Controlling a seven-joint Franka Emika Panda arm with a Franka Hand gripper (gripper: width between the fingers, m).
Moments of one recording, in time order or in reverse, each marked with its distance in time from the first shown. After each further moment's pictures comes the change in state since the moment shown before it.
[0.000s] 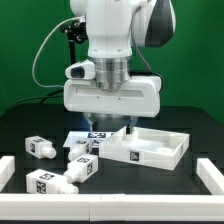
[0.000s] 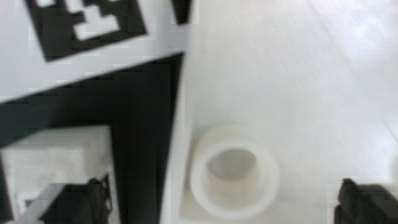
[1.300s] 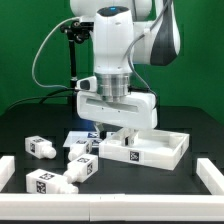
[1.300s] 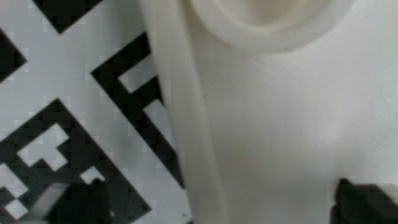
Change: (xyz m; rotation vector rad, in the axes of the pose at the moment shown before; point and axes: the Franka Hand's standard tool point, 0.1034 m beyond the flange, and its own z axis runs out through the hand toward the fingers) arm -0.056 0.006 0.045 0.001 0.016 0.308
